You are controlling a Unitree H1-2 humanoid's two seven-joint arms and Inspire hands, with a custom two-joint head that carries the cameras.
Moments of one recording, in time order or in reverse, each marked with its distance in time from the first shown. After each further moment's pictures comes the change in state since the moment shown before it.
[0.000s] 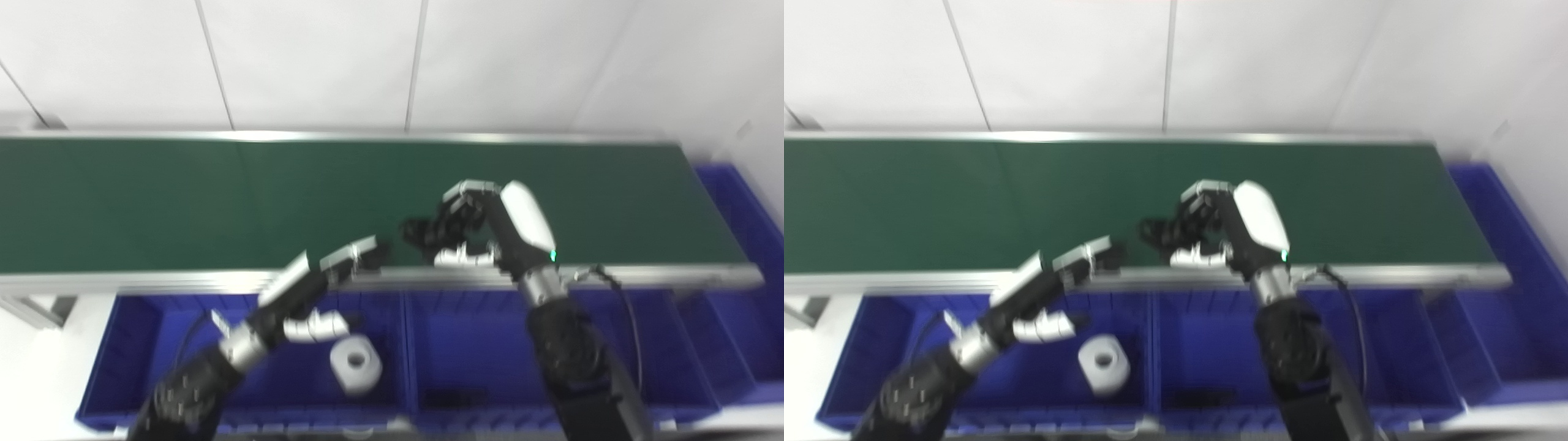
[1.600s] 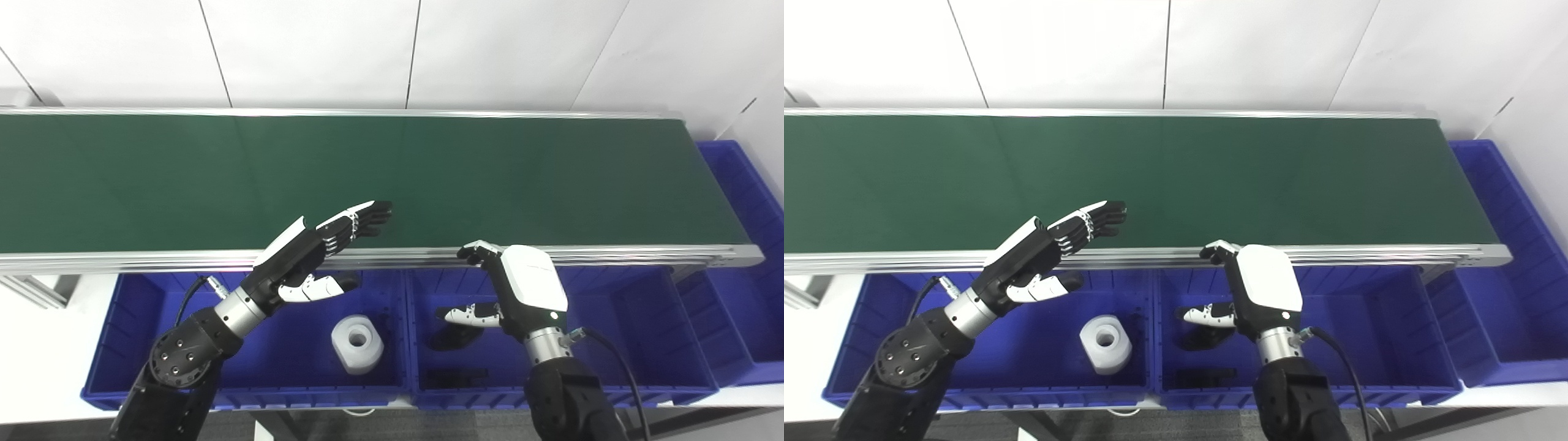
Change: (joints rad) left arm 0.001 -0.004 0.010 -0.030 -0.023 0.052 -0.036; right arm 0.235 -0.002 0.073 0.000 -0.370 0.038 -0.015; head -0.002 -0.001
